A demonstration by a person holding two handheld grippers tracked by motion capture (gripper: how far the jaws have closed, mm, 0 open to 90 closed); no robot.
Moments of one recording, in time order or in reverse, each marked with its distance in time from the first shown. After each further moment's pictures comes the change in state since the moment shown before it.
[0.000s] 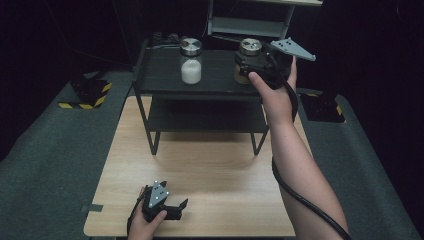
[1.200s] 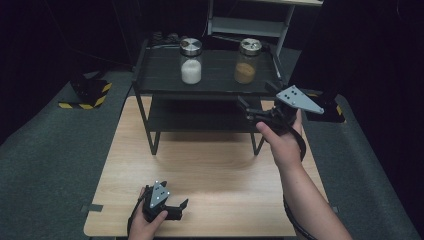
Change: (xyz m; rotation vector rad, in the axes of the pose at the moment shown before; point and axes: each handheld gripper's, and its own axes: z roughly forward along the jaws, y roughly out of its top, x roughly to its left) left arm -0.003 0.001 0.001 0.006 0.009 0.006; right arm 0.003 -0.076 -0.078 -0.048 0.125 -0.056
